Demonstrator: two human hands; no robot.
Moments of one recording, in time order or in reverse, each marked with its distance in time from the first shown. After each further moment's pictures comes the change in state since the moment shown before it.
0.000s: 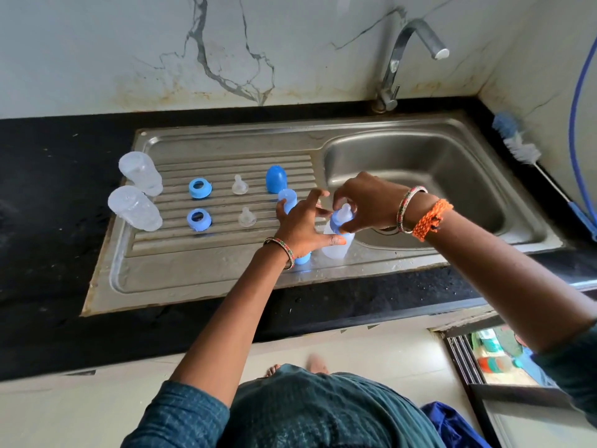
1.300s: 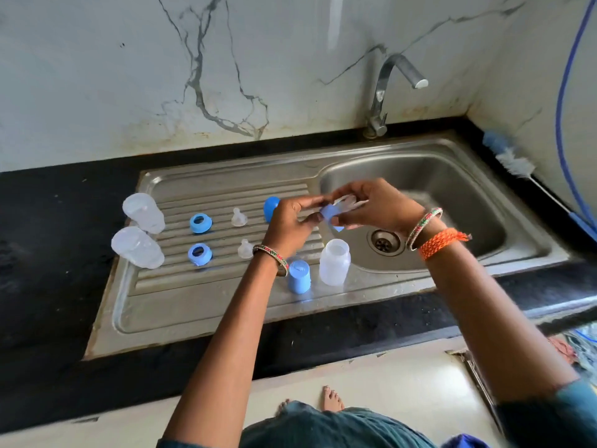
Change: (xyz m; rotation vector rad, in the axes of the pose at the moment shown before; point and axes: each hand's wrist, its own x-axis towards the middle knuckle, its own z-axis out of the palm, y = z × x) left_hand 0.019 0.049 -0.051 -0.420 0.097 -0.003; right_hand -0.006 0.018 -0.013 0.829 0.213 0.209
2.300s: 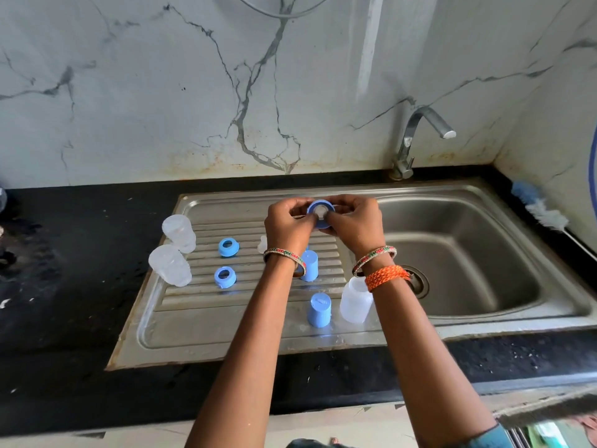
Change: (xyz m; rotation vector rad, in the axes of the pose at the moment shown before) left_hand 0.017 0.026 -0.035 -0.137 0.485 -0.184; right_hand 0.040 -0.048 0.063 0.407 0.429 -0.053
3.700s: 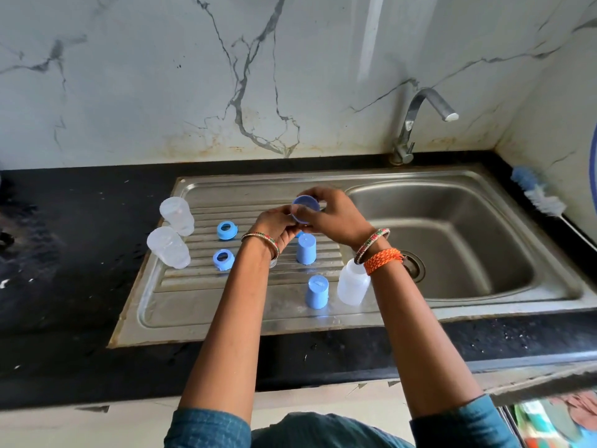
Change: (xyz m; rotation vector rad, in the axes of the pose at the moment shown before) left_hand 0.010 -0.027 -0.022 -0.536 -0.224 -0.491; right_hand -0.006 -0.001 0.008 -0.345 -0.386 -0.192
